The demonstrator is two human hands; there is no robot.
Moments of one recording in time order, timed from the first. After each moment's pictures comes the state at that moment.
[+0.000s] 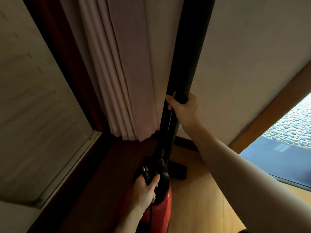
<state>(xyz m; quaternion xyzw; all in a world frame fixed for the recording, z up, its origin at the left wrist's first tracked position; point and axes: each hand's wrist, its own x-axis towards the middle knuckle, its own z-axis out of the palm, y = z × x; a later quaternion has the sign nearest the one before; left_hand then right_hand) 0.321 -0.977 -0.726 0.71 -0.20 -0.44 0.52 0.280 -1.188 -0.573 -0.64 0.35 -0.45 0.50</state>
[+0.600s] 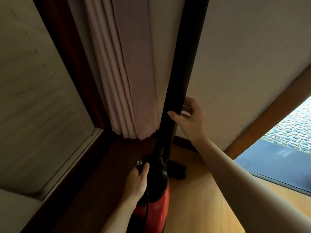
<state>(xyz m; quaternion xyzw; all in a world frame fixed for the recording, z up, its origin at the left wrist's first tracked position) 0.334 -0.980 -0.709 0.78 -0.21 -0.36 0.46 0.244 -1.171 -0.595 -0.71 0.36 -0.42 0.43</state>
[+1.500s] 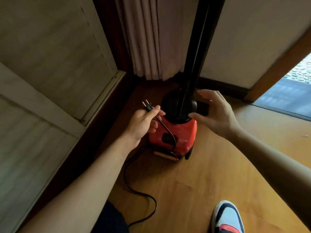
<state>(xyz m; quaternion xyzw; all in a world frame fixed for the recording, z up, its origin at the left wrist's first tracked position) 0.367 -0.850 -0.696 0.66 -0.29 -0.46 0.52 0.155 -1.004 -0.712 -0.84 0.31 -0.29 0.33</state>
